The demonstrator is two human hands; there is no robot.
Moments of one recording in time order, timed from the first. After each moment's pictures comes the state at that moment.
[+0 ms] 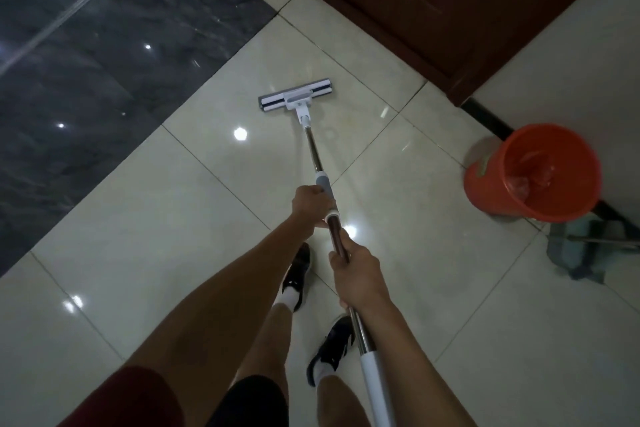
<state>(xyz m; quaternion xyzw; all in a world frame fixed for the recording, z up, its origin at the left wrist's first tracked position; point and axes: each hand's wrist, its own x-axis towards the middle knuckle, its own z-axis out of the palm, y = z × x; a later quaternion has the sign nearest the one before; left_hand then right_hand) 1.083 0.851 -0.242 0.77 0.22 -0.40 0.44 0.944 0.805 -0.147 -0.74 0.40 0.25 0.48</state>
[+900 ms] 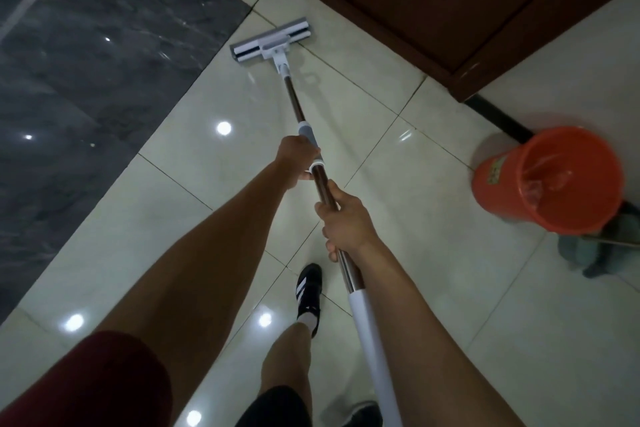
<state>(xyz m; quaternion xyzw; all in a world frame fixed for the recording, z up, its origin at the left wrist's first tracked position) 1.321 0.784 -0.256 0.80 0.14 -0.45 0.38 1.172 0.751 -0.180 -0.58 0.48 0.22 0.62</state>
